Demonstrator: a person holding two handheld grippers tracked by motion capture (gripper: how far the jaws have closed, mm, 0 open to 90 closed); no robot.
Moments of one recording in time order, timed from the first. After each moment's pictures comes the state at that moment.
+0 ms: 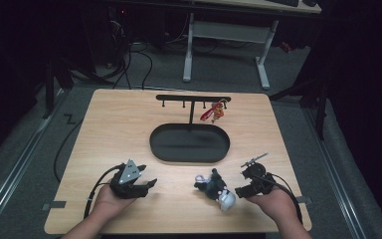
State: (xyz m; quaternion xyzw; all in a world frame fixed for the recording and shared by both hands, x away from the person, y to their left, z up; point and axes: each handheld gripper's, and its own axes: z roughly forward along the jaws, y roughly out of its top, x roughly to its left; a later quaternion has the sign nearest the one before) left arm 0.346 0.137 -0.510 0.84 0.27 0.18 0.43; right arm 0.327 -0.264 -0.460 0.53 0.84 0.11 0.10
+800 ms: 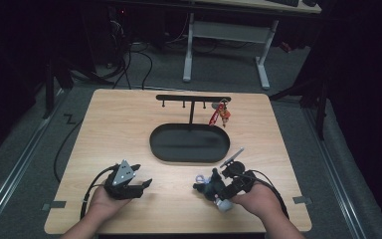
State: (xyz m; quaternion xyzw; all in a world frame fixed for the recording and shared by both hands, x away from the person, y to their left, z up) left arm 0.344 0.151 -0.510 0.84 0.27 0.19 0.43; right arm 0.336 -0.210 -0.450 0.48 0.87 0.08 0.04
